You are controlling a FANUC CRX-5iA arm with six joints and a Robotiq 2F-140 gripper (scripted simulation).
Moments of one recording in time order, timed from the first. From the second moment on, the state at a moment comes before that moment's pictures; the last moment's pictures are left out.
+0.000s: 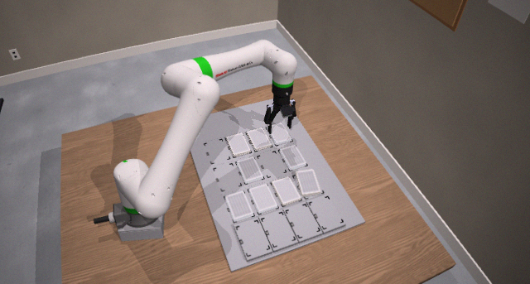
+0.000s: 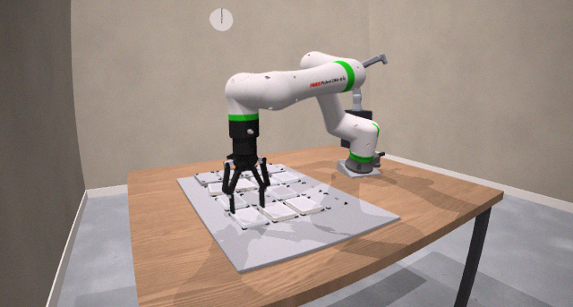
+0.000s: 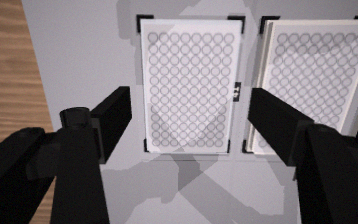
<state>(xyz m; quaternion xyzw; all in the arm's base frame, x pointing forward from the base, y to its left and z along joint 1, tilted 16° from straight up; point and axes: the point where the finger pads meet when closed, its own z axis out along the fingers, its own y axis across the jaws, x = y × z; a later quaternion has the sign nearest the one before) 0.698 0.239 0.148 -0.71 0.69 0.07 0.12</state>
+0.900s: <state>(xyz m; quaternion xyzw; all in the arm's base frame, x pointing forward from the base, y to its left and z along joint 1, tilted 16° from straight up) 0.698 0.218 0.153 -0.65 0.74 0.08 0.11</state>
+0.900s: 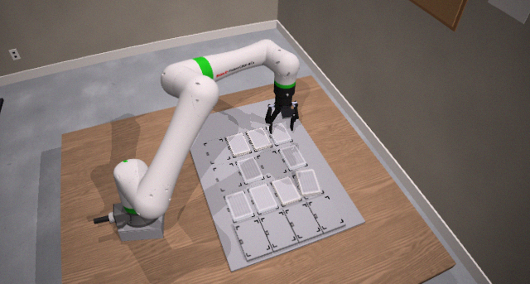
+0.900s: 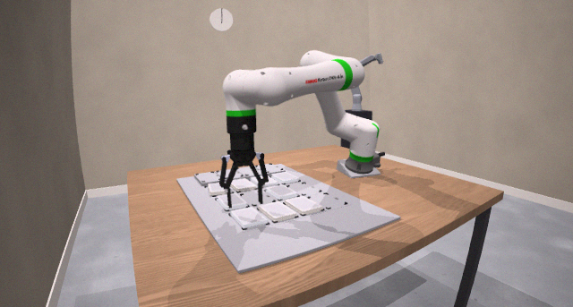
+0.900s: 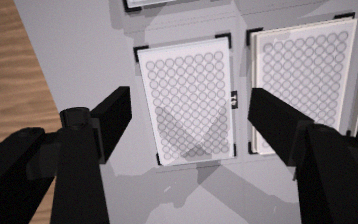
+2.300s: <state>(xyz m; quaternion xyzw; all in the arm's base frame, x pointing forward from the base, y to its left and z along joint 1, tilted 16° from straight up) 0.703 0.076 0.114 -0.64 0.76 0.08 0.11</state>
